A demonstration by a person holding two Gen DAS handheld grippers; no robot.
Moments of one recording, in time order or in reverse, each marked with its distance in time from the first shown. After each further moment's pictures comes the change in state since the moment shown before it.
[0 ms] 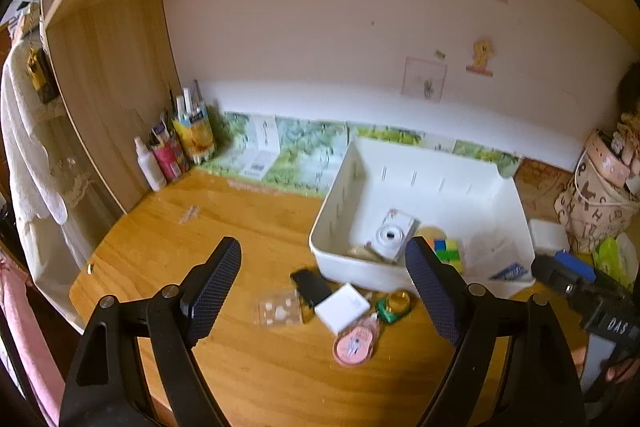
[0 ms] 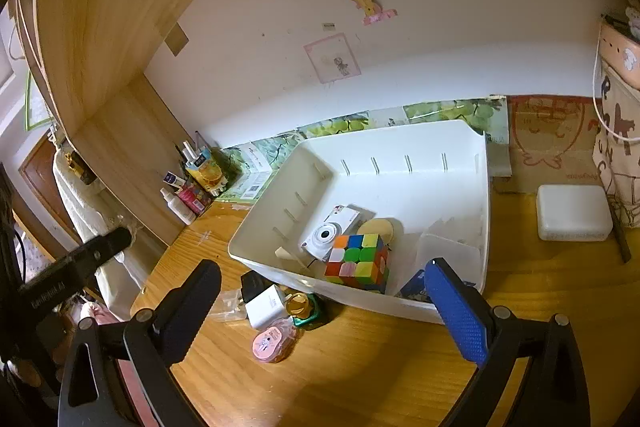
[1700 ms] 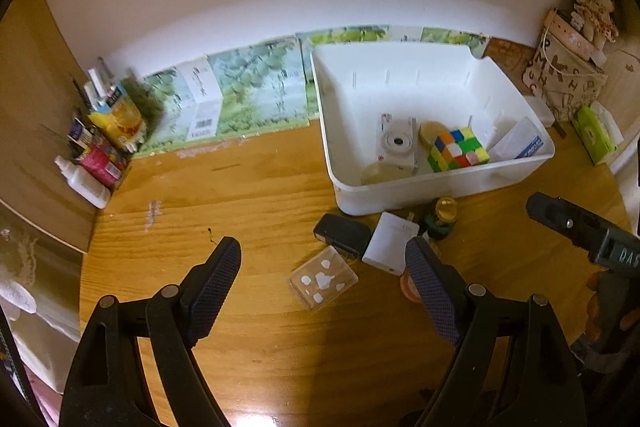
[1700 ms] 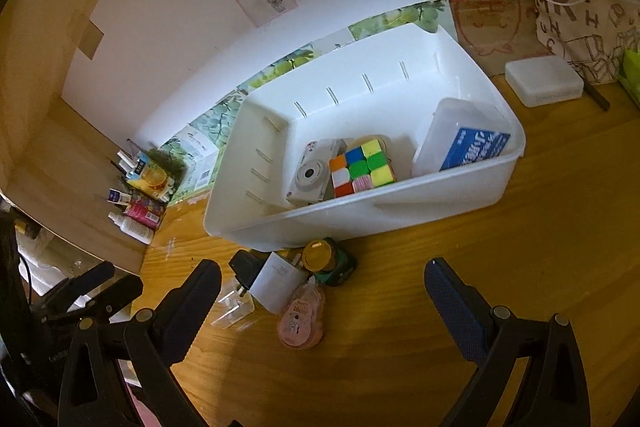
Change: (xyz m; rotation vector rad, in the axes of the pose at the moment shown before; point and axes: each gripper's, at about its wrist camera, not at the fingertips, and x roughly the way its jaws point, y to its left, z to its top) left arm 0.084 0.062 0.002 0.349 0.289 -0.258; right arm 0.051 0.054 -0.057 0.311 0.065 -0.244
